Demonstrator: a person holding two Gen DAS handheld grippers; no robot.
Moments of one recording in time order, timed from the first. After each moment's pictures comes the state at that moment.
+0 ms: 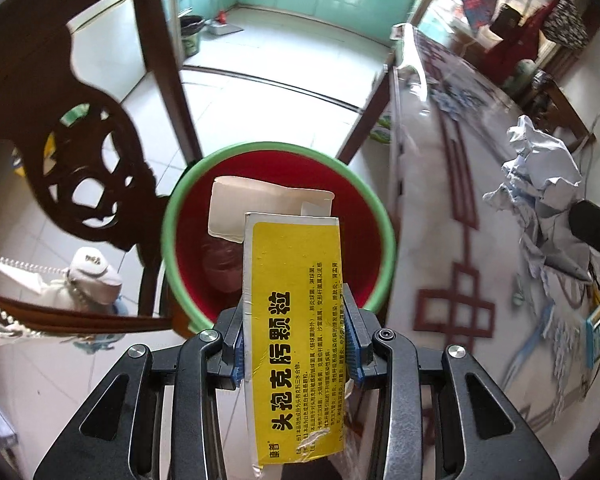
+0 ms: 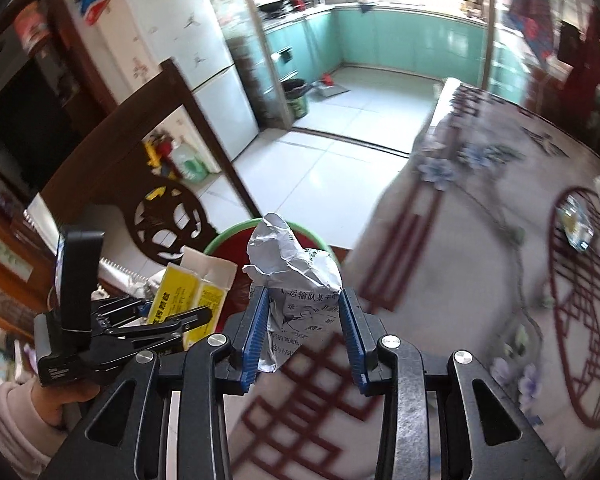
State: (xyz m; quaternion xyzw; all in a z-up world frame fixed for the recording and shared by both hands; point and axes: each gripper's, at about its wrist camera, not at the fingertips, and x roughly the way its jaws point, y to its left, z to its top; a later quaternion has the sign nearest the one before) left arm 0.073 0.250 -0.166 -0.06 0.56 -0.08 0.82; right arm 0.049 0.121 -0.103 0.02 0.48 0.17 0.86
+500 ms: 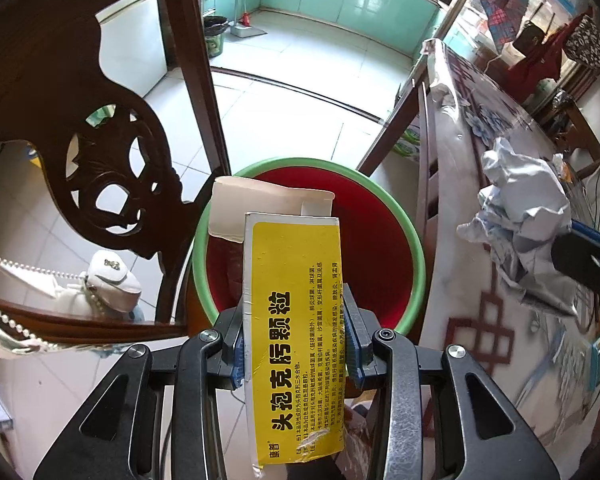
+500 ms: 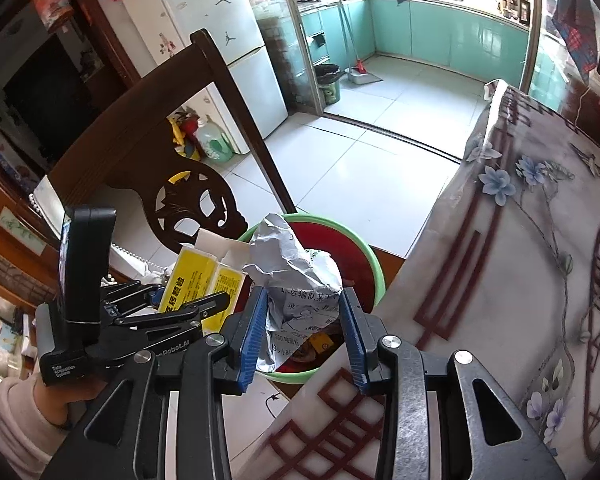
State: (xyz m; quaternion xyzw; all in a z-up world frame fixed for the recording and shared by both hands) left arm 0.089 0.270 -0.166 -0.08 0.55 -0.05 0.83; right arm 0.075 0.161 -0.120 0.01 0.50 0.22 0.84
